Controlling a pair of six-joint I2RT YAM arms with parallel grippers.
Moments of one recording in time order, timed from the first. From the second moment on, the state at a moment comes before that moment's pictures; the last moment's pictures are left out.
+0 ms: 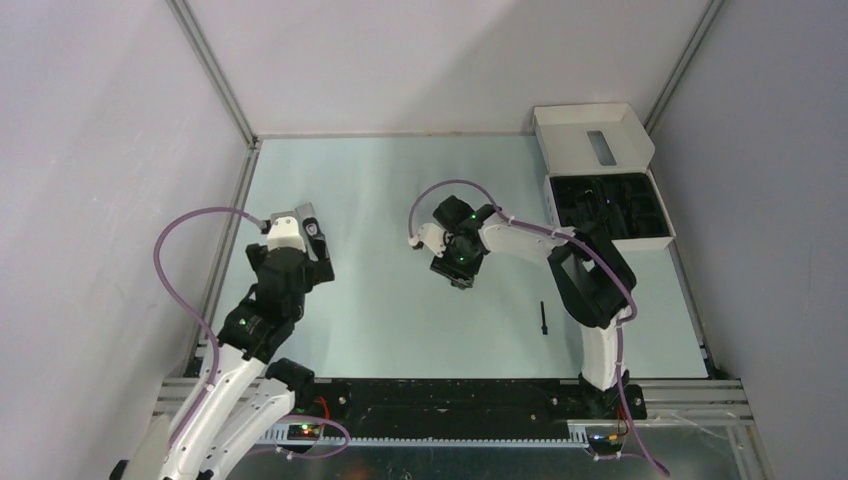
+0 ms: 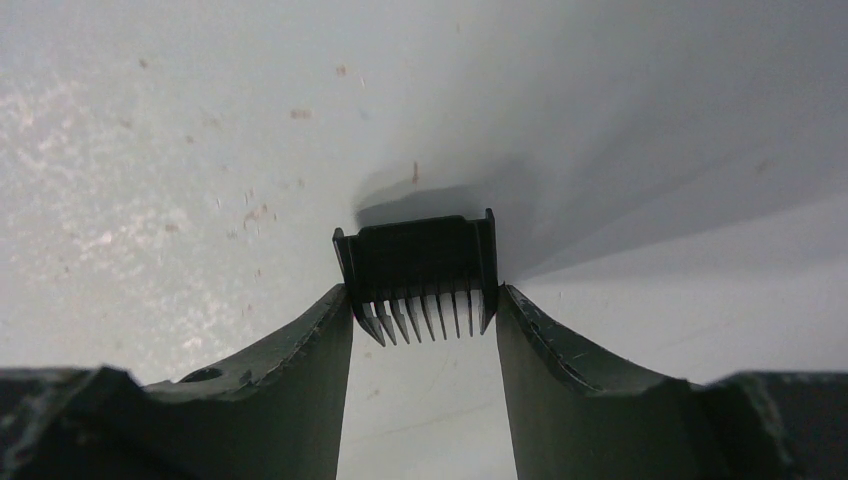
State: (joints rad) left arm -0.41 0.60 0.63 -0.51 -0.57 -0.23; right arm 0.74 1.98 1.40 -0.70 -0.12 -0.50
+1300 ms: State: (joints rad) left arm -0.43 0.62 0.65 -0.35 -0.57 -0.16; right arm -0.11 1.62 1.28 -0.48 0.07 -0.08
